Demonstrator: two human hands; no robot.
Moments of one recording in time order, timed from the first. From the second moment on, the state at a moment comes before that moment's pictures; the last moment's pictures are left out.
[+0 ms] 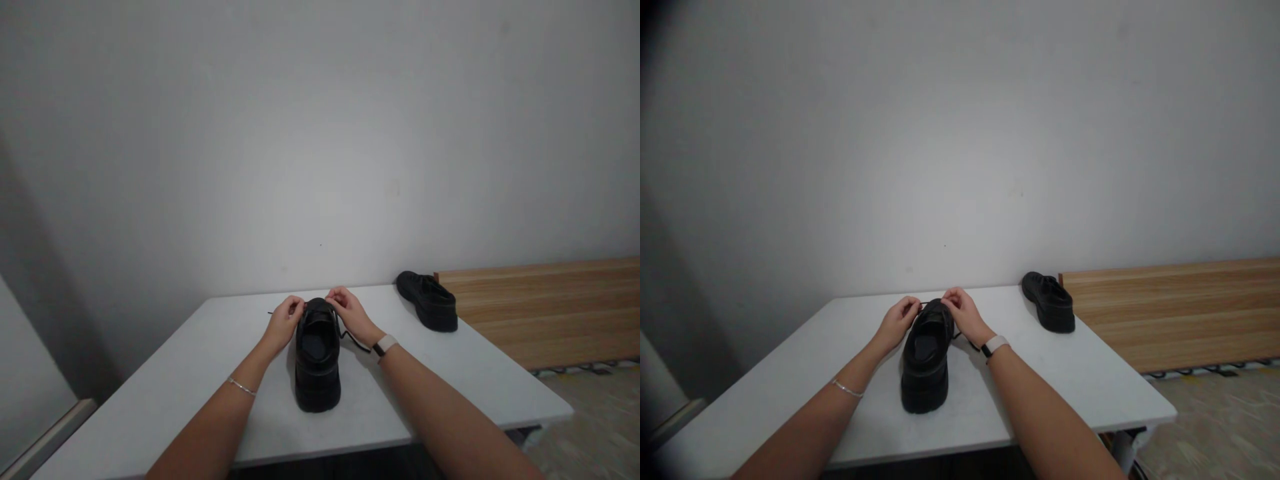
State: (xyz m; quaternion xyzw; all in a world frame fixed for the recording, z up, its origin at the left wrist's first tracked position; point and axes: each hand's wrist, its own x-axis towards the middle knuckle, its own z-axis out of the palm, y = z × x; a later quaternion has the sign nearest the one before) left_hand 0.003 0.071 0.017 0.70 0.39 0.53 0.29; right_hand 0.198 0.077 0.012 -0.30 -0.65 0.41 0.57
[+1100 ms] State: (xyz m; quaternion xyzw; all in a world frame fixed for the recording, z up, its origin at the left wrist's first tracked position) left_hand -0.036 0.073 0.025 0.57 0.42 0.44 0.55; right_hand 0.265 0.110 0.013 -0.39 -0.35 0.36 0.77
